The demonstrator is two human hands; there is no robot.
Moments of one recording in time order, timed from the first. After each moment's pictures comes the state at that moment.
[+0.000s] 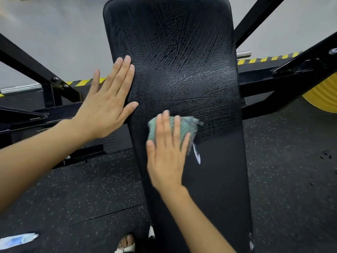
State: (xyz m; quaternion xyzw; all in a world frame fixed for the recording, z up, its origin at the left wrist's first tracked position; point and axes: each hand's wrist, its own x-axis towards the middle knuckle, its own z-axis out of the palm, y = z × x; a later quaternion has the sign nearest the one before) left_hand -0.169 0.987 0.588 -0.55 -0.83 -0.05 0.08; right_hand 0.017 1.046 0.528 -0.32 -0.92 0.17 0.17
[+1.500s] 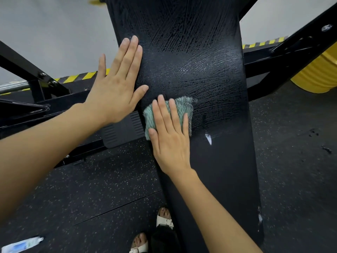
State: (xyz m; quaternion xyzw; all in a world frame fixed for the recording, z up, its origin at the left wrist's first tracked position) left_hand -0.175 0.988 0.579 -0.57 -0.82 -0.09 0.08; right_hand 0.009 1.032 0.526 -0.27 -0.93 0.16 0.16
